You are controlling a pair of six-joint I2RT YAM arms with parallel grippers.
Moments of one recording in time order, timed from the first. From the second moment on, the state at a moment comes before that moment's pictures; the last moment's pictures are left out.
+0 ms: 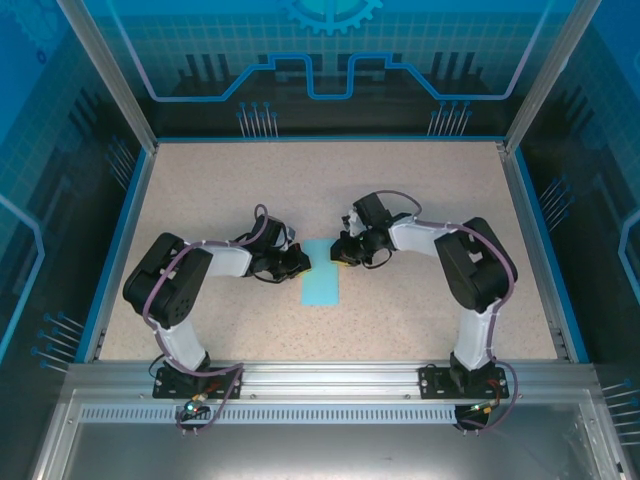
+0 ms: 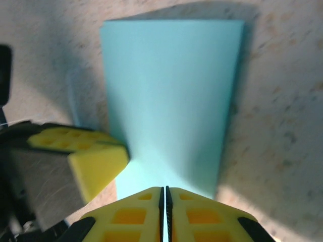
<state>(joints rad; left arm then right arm) -0.40 1.77 0.76 0.05 0.52 -0.87 0.51 1.90 1.10 -0.30 -0.58 0.67</state>
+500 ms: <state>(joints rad) -0.40 1.77 0.76 0.04 0.52 -0.87 0.58 1.85 0.91 -0.16 -0.59 0.73</state>
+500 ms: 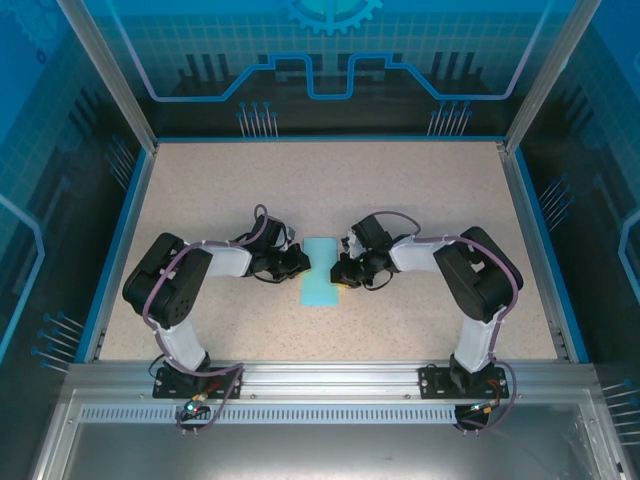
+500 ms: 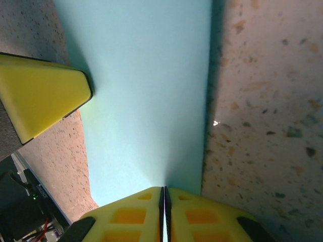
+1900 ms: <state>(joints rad) -0.33 1.51 0.75 -0.10 0.52 -0.87 0.69 1.72 1.02 -0.38 -0.31 0.70</state>
